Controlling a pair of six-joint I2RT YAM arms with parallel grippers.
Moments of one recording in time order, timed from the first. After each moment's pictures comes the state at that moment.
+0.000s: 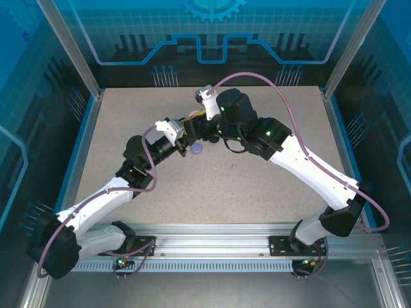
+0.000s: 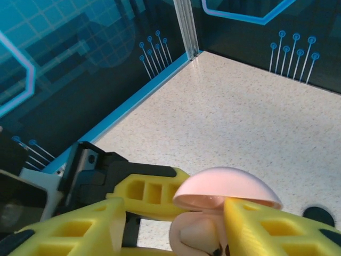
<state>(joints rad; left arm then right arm) -0.52 1.11 0.68 0.63 0.32 0.07 0.87 1.51 1.73 -0.65 -0.02 0.27</state>
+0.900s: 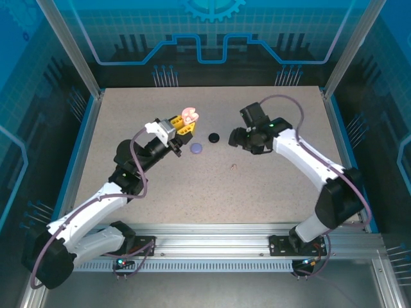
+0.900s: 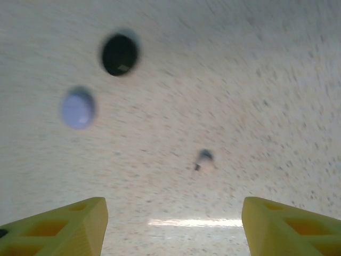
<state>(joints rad) -0.52 1.00 0.68 0.62 0.28 0.07 0.49 1.58 1.33 -0.86 0.01 0.77</state>
